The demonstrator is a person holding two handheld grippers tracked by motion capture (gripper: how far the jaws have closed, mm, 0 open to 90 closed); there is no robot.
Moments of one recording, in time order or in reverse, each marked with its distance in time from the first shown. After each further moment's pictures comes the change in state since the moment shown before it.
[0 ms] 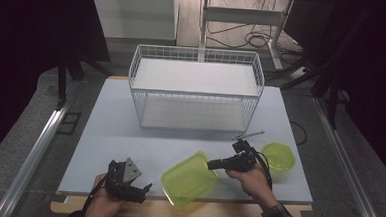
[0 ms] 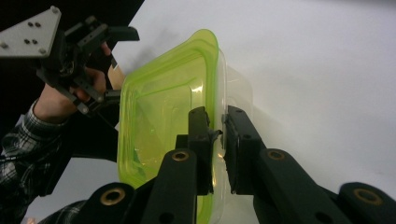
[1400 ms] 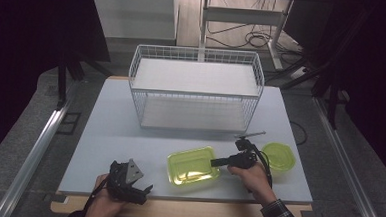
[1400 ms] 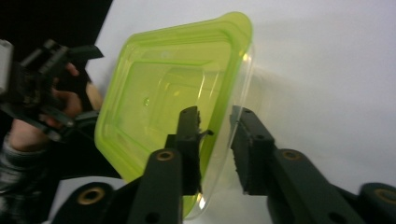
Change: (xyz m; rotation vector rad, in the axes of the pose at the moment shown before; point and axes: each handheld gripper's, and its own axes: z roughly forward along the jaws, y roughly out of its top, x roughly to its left) left arm -0.003 0.000 0.003 0.027 -0.003 0.028; right arm -0.034 -0.001 0.006 0.012 -0.025 0.183
